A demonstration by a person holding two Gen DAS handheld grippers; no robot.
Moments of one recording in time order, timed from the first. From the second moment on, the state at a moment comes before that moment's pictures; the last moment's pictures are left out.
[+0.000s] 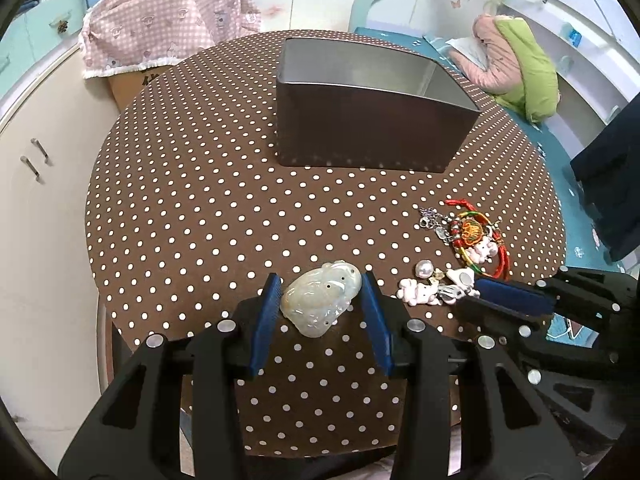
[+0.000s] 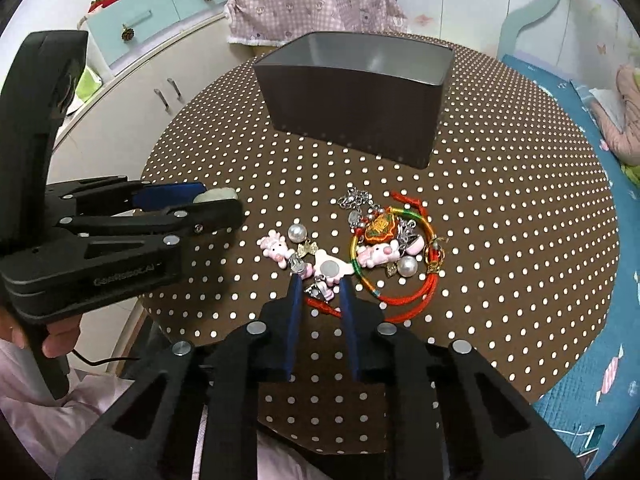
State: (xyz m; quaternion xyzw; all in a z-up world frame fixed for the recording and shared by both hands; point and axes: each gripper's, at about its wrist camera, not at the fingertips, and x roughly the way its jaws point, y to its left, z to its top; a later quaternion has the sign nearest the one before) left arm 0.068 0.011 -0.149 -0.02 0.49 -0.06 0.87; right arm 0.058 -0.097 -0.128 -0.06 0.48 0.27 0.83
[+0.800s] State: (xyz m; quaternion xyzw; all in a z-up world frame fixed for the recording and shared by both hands) left arm 0.075 0.016 -0.131 -0.04 0.48 -0.06 0.88; right arm 0.080 -0.107 -0.101 -0.01 0.46 0.25 0.85
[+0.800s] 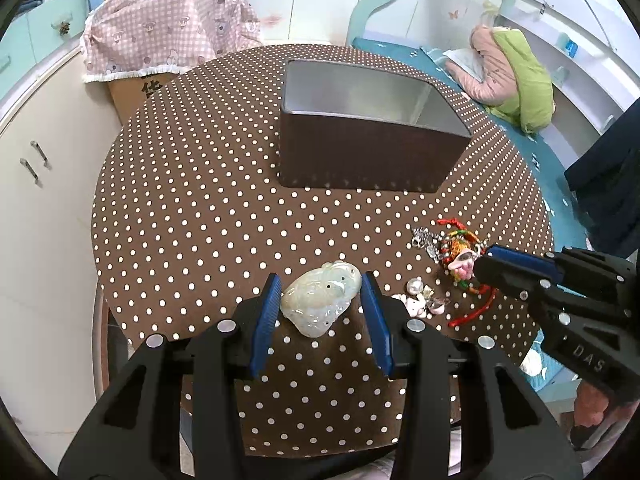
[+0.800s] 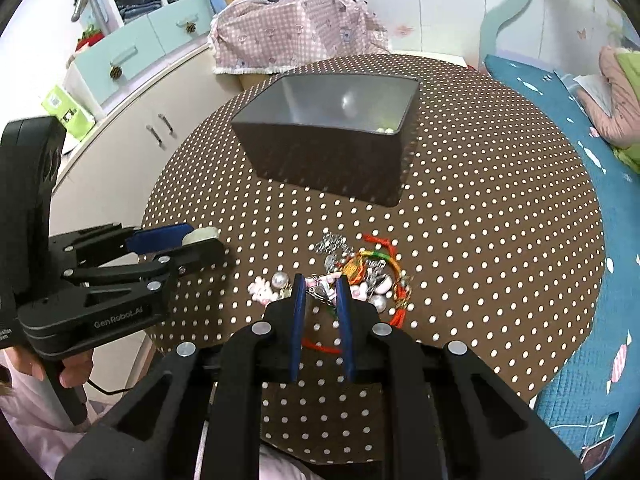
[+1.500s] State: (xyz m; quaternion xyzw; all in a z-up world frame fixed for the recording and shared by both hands) left arm 0.122 0.005 -0.084 -0.02 0.43 -0.08 0.90; right arm 0.131 -0.126 -0.054 0.01 0.40 0.25 0.88
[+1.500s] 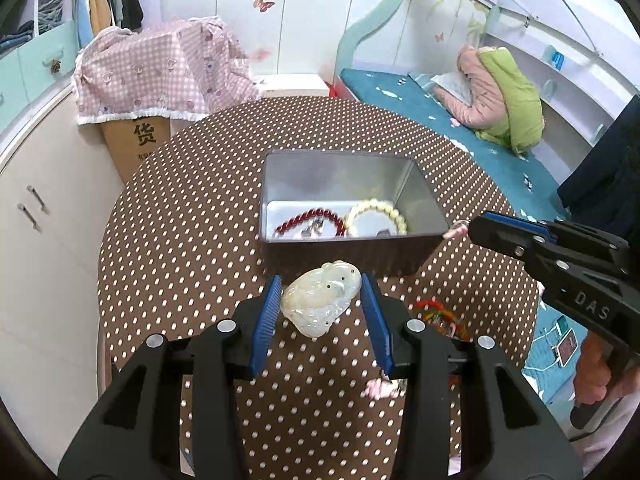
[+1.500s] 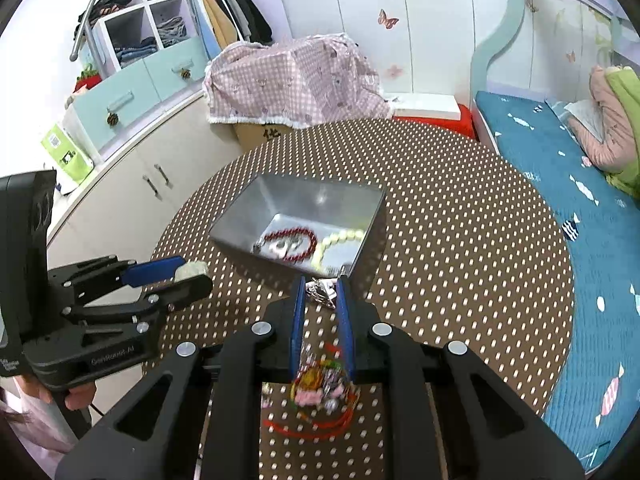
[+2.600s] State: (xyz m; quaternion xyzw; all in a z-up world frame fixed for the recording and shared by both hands) left arm 0.214 -0.004 -0.104 -0.03 0.45 -0.08 0.89; right arm 0.193 -0.127 -0.063 0.01 0.41 0.22 0.89
